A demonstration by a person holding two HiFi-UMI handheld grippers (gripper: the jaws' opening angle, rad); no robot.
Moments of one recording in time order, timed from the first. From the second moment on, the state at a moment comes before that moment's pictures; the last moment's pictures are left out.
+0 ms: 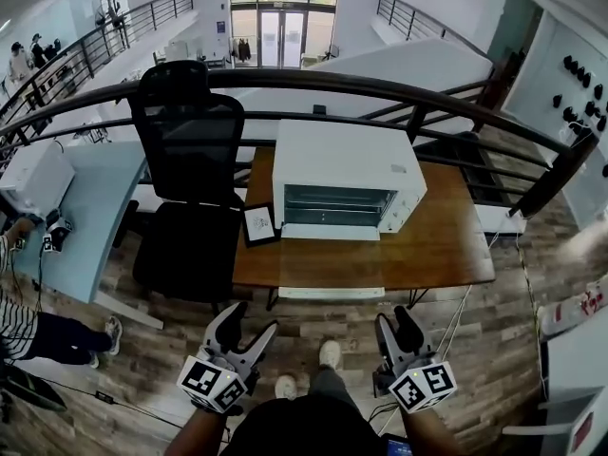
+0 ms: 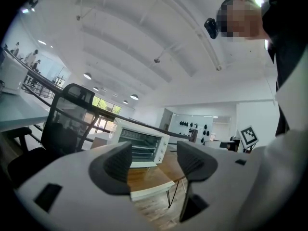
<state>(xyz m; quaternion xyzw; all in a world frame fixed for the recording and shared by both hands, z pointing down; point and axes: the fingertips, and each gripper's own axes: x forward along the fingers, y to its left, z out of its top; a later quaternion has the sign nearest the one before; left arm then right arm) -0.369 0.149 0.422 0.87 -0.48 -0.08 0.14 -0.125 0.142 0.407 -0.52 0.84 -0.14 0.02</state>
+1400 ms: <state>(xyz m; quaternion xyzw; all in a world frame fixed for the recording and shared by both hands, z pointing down) -0.271 -0.154 0.548 0.71 -0.51 -0.21 0.45 -0.108 -0.178 0.558 -0.47 0.73 -0.48 0.13</state>
